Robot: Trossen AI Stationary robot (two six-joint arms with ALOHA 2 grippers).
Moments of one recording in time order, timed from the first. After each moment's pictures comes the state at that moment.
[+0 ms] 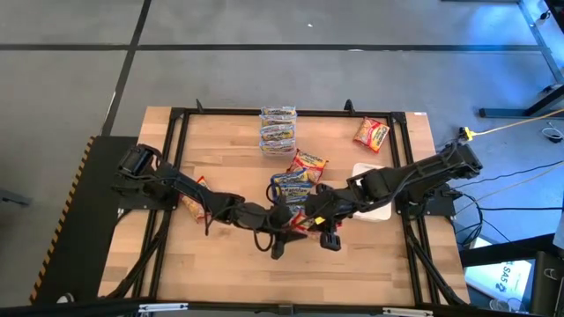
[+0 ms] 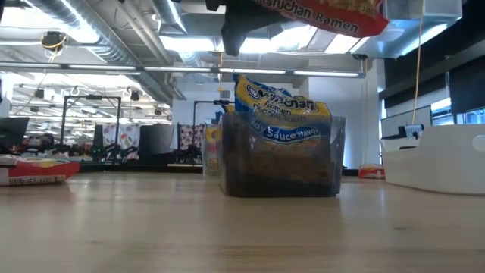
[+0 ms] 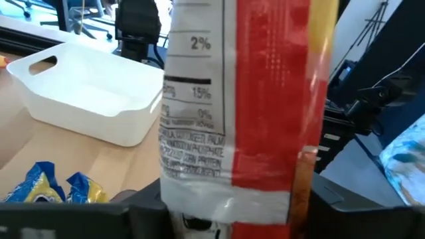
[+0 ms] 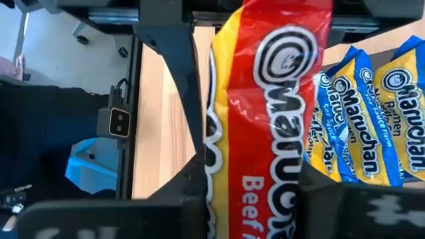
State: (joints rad) left arm -0.36 1.75 1.04 0.49 -0.26 -0.36; right arm 0.34 1.59 1.50 -0.80 -0.06 0.42
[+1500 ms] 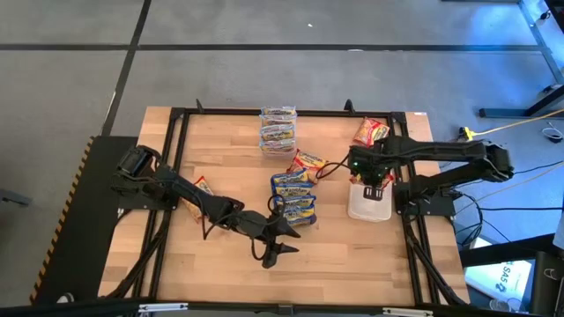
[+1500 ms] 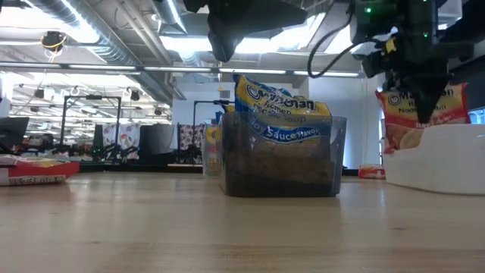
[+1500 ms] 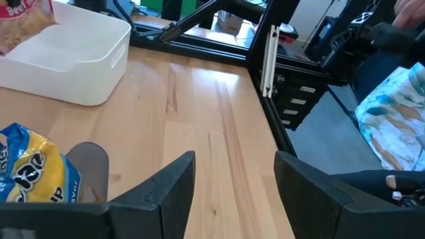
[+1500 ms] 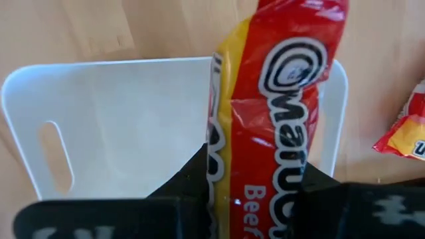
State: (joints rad) left arm -0.40 1.75 1.05 0.37 -0.16 -0.37; right arm -0.17 1.21 0.91 -1.22 0.00 0.01
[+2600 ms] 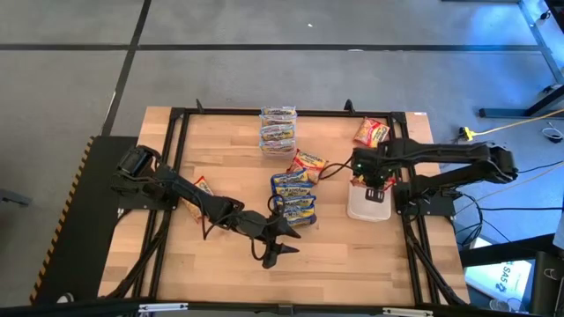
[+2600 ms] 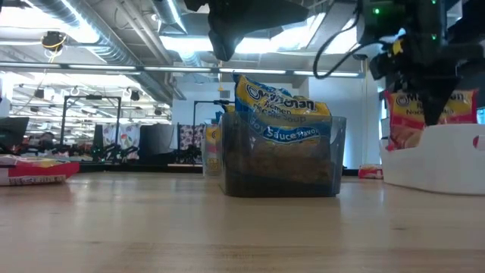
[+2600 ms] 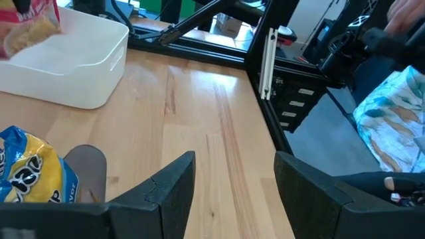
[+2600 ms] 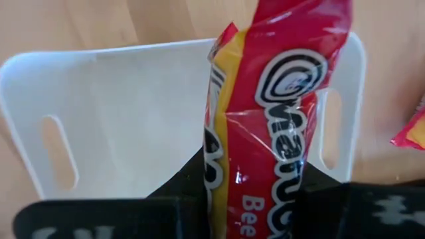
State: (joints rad) left arm -0.40 1.75 1.05 0.38 -0.16 -0.37; right arm -0.17 1.16 0.86 -1.19 -0.01 0.05
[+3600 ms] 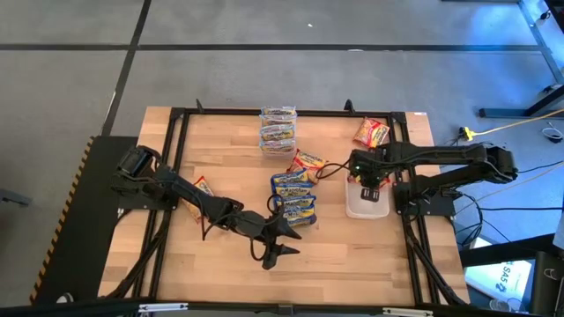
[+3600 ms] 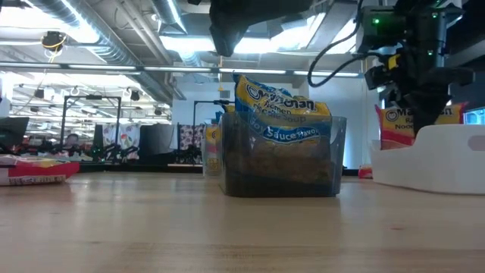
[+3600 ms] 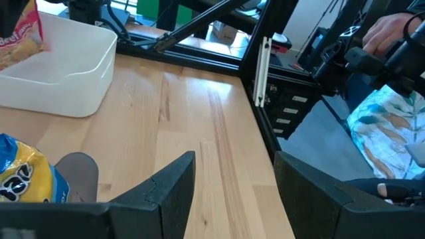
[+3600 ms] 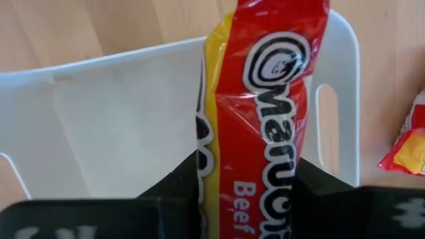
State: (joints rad) left arm -0.40 1.75 1.05 0.41 -0.16 -0.38; right arm -0.17 1.16 0.76 -1.04 0.07 0.05
